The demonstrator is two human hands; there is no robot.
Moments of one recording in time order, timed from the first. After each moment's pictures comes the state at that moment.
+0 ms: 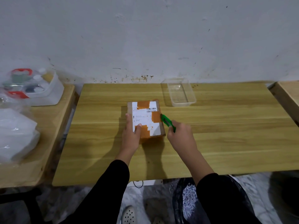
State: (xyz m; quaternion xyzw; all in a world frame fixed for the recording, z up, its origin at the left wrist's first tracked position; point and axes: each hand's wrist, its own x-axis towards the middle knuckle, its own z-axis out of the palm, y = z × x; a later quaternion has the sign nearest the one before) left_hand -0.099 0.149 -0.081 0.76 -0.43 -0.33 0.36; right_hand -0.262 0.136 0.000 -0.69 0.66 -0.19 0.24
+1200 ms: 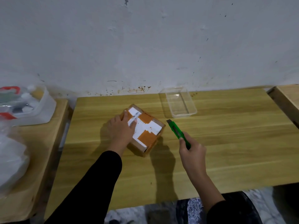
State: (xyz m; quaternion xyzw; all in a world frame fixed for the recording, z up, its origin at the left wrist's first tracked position) left_hand -0.052 0.068 -0.043 0.81 -0.58 -0.08 0.01; right_hand -0.274 0.127 -0.027 -0.55 0.69 -0.38 0.27
